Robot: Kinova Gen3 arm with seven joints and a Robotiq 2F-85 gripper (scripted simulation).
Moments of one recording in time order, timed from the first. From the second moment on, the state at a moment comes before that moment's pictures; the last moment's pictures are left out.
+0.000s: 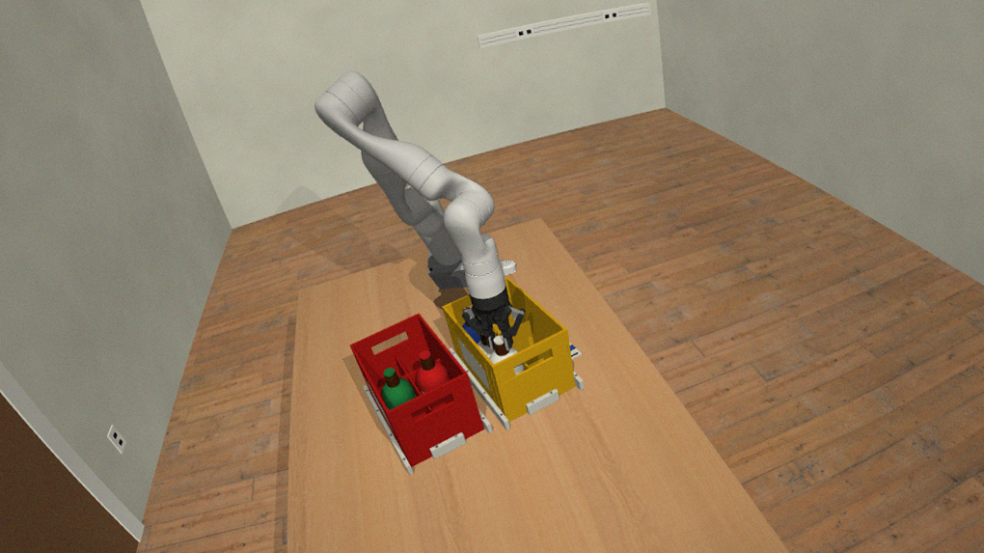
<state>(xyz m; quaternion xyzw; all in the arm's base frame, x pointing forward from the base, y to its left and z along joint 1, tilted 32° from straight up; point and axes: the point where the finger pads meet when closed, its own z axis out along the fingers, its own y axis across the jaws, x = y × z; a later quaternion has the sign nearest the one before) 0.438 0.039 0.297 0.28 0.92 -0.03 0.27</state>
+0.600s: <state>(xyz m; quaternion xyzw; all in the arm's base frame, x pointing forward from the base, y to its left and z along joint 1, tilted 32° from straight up) 0.438 0.039 0.296 0.28 0.92 -0.03 0.27</state>
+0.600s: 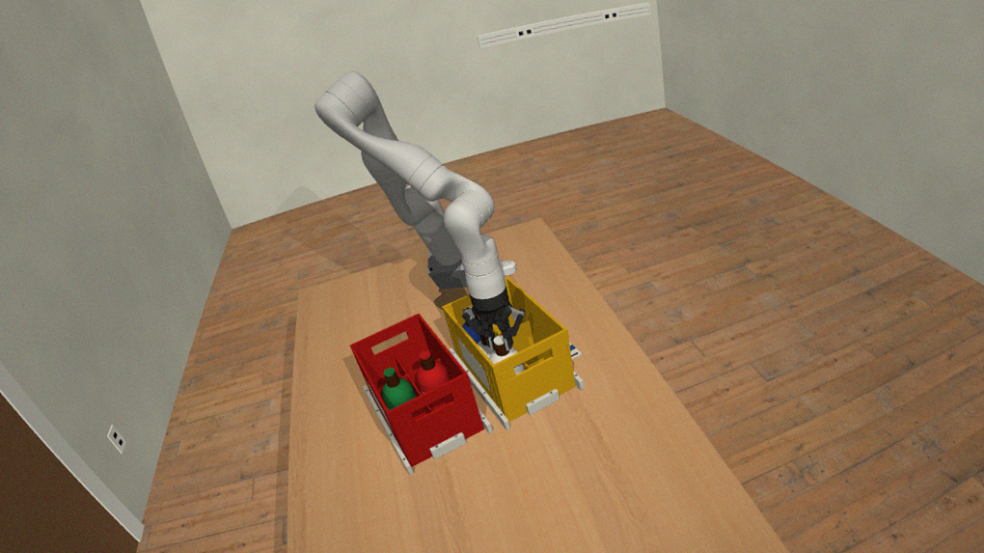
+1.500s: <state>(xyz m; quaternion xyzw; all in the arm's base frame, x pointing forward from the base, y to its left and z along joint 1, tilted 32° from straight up) 0.444 0.037 0.286 0.28 0.92 -0.03 0.27</state>
